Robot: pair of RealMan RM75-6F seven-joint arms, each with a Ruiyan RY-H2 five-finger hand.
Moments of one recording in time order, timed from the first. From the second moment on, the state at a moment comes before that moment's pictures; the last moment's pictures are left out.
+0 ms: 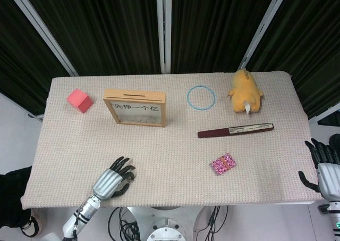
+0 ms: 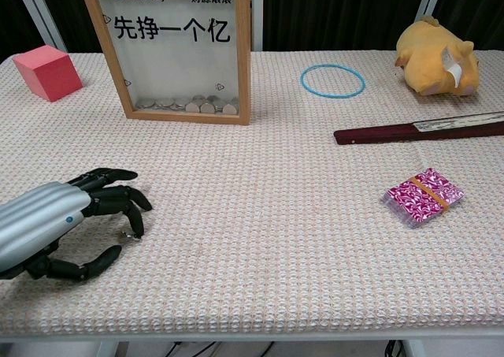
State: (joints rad) left arm -0.34 -1.78 0.14 -1.10 1.74 1.34 -0.08; right arm 0.04 -1.08 0.04 -1.54 -1.46 1.44 0.10
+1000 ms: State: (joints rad) left arm -0.36 -1.83 0.12 -1.03 1.75 1.37 -0.10; right arm 0.04 -1.07 0.04 -1.55 -1.47 1.44 0.11
